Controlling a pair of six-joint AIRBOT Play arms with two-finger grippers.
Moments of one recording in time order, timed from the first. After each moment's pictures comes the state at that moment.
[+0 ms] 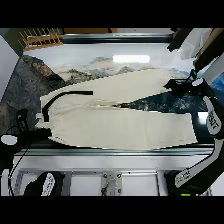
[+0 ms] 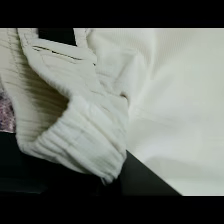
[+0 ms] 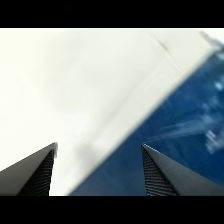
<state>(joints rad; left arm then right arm) 0.54 -0.77 0.39 1.10 -0.87 -1.03 -0.29 -1.92 1.52 -0.93 0.73 1.54</state>
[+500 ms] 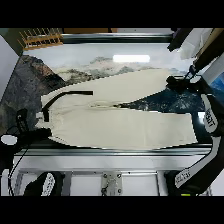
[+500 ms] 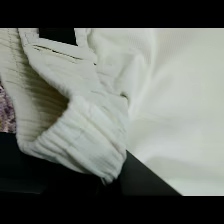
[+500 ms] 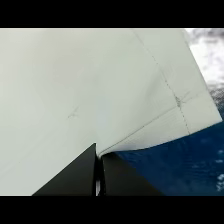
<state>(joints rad) 0.54 -0.77 0.39 1.10 -0.87 -1.03 -0.28 -1.93 1.60 -1.00 0.72 1.55</state>
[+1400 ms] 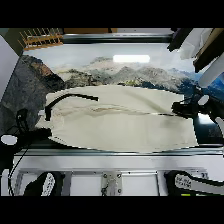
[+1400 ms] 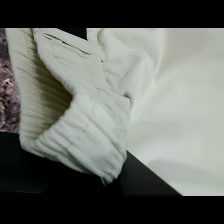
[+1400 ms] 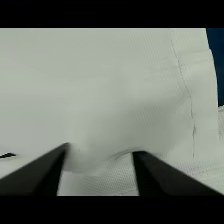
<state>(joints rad) 0.54 -0.77 0.39 1.10 -0.87 -1.03 -0.31 -1.39 0.97 -1.35 0.87 1.61</state>
